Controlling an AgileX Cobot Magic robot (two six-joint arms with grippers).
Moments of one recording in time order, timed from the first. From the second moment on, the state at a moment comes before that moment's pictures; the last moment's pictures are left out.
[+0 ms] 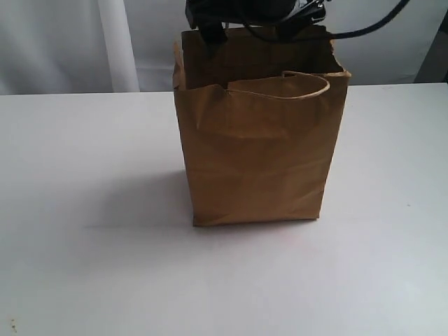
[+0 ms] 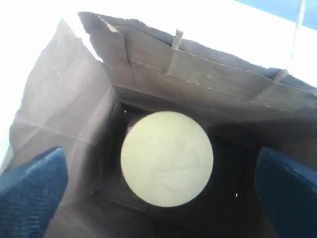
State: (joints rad) left arm -0.01 0.00 0.00 0.23 0.32 -0.23; right arm 0.33 1.92 -2.05 -0.12 1.22 0.21
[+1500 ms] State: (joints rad) left arm -0.01 0.00 0.00 0.23 0.32 -0.23; right arm 0.33 0.45 -0.73 0.40 0.71 0.02
